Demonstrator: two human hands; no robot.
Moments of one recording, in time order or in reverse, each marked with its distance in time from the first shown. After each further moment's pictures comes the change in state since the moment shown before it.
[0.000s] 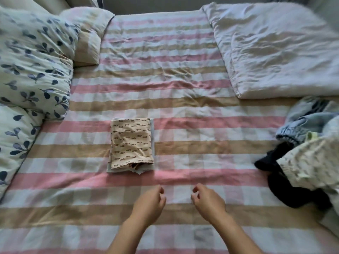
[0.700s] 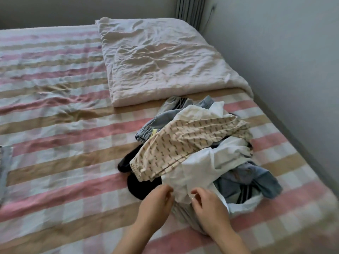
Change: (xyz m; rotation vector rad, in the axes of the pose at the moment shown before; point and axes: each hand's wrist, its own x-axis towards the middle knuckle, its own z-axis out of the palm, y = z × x) left_hand -0.017 0.436 0.208 -0.140 0.069 0.455; right_hand -0.124 0.391 -0.215 0.129 0.406 0.036
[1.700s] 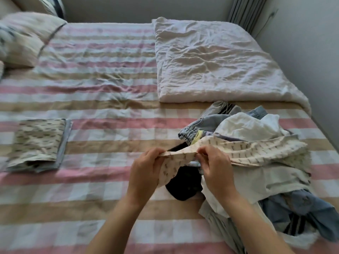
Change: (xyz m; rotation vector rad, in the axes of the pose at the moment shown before) left_hand -0.009 -0.050 -0.135 -0.101 0.599 0.070; right_hand 0.076 -0.129 0.015 0.143 0.315 -0.514
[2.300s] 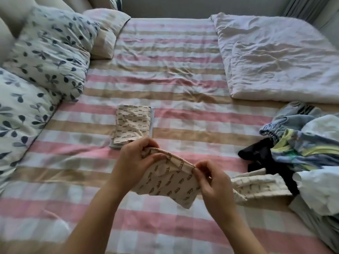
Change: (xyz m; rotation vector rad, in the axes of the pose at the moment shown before) left_hand -0.045 -0.142 -0.315 -0.003 -0.068 -0.074; right_hand -0.080 -0.286 0.152 0.459 -0.174 0.103
